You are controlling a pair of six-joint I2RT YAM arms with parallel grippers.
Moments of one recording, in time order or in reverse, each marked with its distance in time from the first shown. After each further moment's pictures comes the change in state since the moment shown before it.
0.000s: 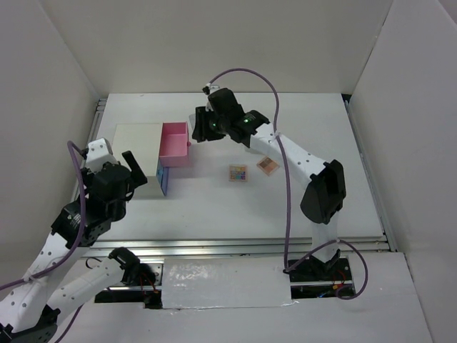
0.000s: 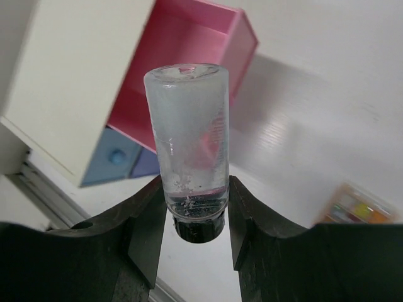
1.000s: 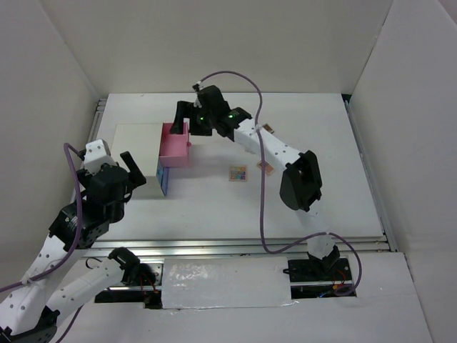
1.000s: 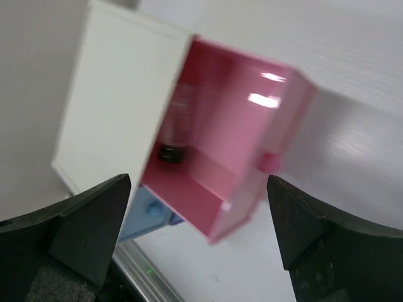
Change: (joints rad) left arm 0.000 -0.023 -0.001 0.000 0.000 0.000; right arm 0.003 0.329 0.300 0.100 -0.219 0.203
